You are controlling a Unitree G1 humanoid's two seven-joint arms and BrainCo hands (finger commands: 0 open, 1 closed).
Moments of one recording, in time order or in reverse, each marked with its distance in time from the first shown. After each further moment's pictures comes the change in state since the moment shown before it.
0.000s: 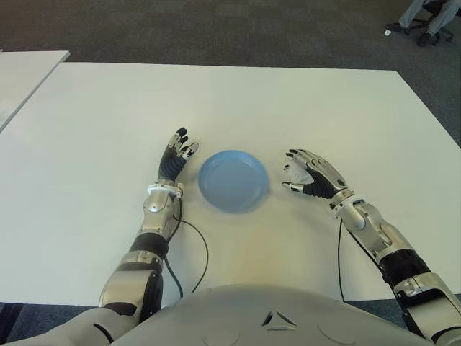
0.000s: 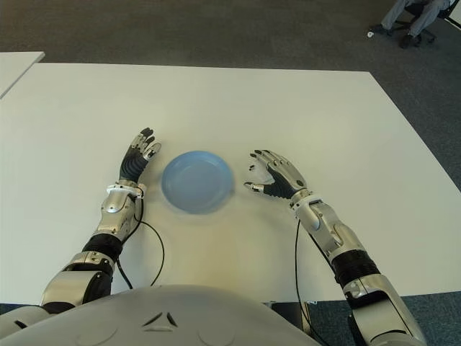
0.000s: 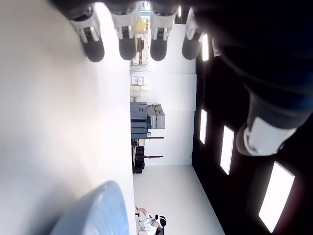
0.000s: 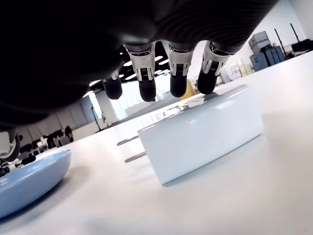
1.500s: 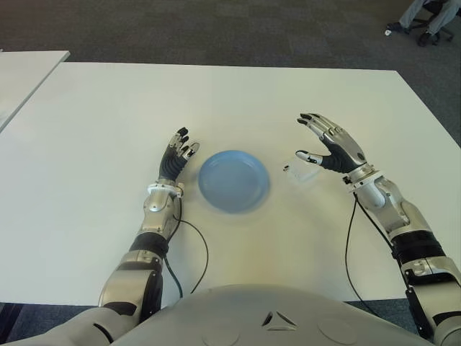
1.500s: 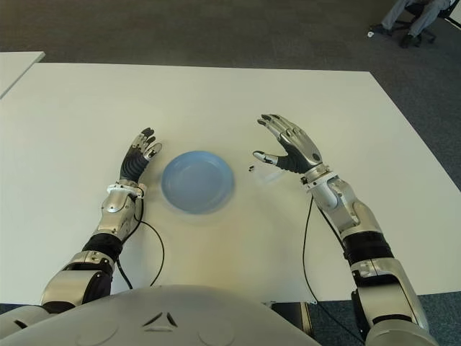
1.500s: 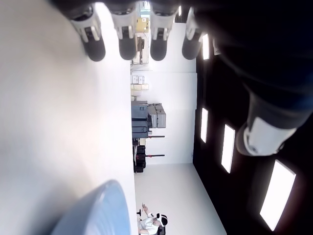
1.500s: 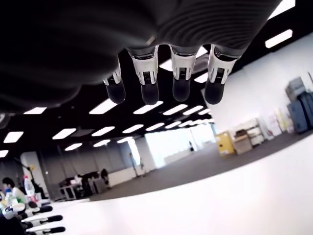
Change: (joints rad) left arm -0.006 0.003 -0.004 0.009 0.010 -0.005 0.000; right arm -0.141 -0.054 -0.155 0.019 0.014 -0.257 -0.044
